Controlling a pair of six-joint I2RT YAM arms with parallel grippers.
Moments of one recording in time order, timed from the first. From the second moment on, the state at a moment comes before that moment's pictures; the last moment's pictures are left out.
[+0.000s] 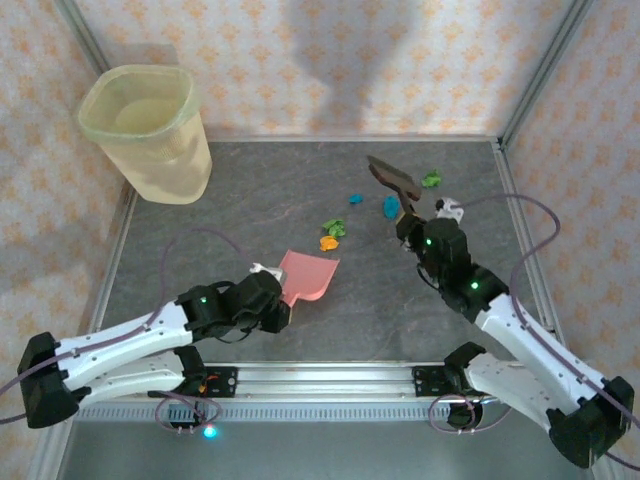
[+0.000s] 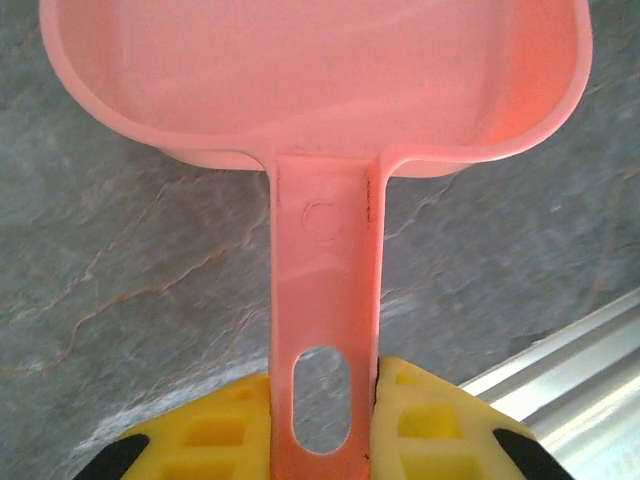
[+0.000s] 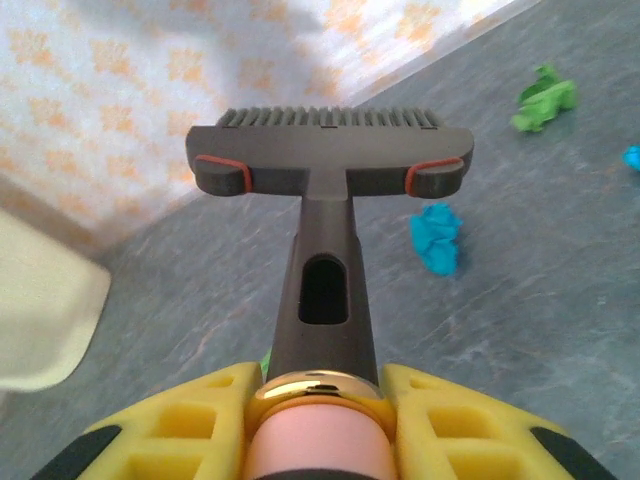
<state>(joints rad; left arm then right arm) -0.97 0.95 0.66 -0.74 -0.06 -0.79 0.55 0.87 0.75 -0.32 0.30 0.76</state>
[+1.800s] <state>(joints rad) -0.99 1.34 0.71 -0.62 -0.26 -0.70 0.52 1.06 1.03 -0.69 -0.45 0.96</state>
